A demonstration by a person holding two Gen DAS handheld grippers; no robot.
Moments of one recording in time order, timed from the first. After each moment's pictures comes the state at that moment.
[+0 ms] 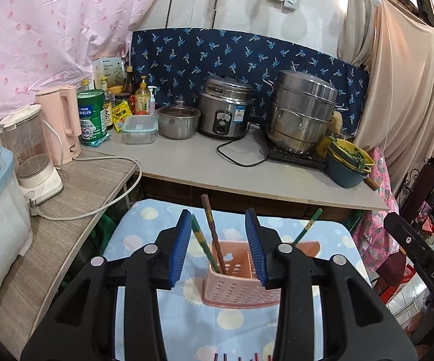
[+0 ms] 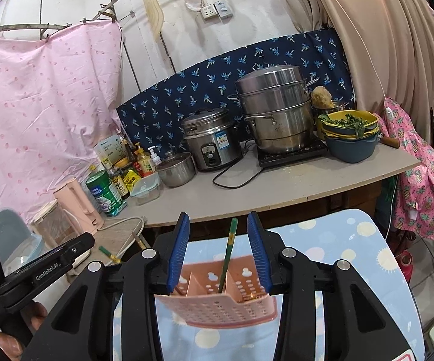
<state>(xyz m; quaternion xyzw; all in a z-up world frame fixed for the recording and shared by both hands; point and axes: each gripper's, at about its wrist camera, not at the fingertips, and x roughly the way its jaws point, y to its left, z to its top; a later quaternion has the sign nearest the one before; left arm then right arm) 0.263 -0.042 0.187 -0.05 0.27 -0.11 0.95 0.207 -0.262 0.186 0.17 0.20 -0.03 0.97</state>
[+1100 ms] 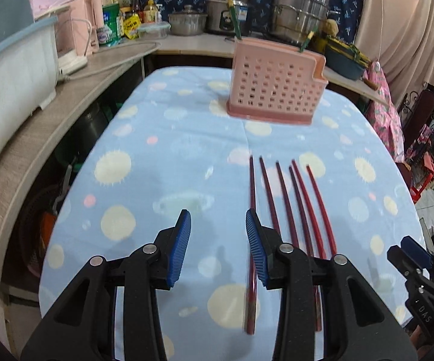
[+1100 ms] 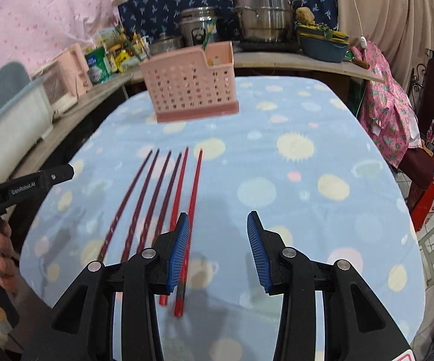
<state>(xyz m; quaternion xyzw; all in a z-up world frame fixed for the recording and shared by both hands) 0.080 0.009 0.018 -0.01 0.43 -0.11 0.90 -0.006 -0.200 0.010 0.08 0.40 -0.05 0.91</state>
